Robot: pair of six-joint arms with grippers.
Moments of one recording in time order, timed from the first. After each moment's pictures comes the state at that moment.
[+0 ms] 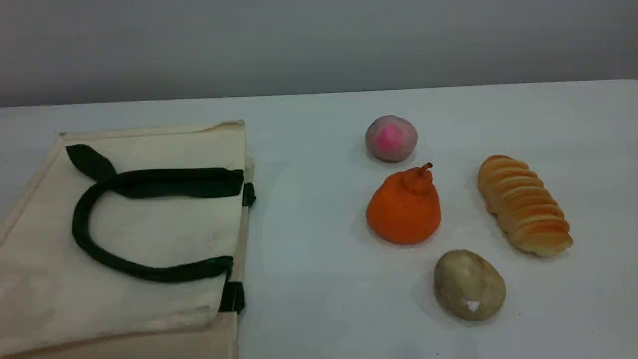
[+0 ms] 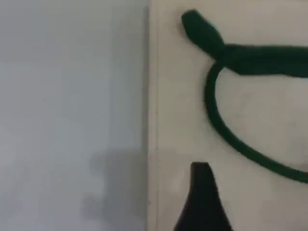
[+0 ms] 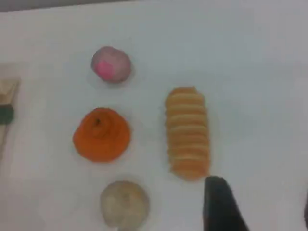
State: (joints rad) left arm -0.03 1.09 -0.80 0.03 0.73 -0.14; right arm -0.08 0.80 -0.60 0.43 0.67 -0.30
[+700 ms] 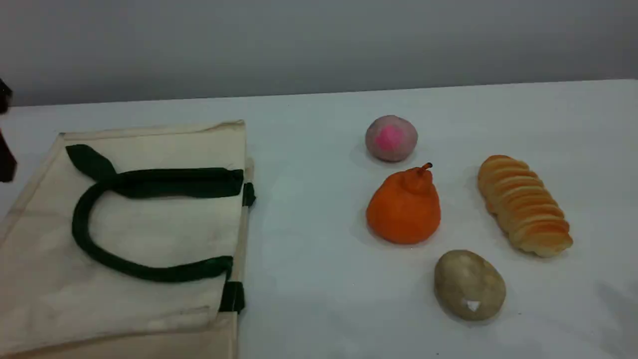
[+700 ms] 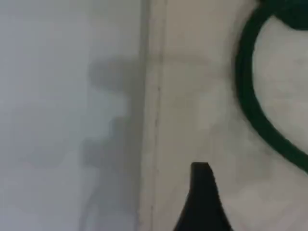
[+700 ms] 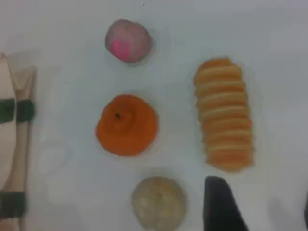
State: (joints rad) left arm -0.03 1.48 -0.80 0.02 0.58 -0.19; right arm -0.08 1.06 -0.60 0.68 0.58 -0.43
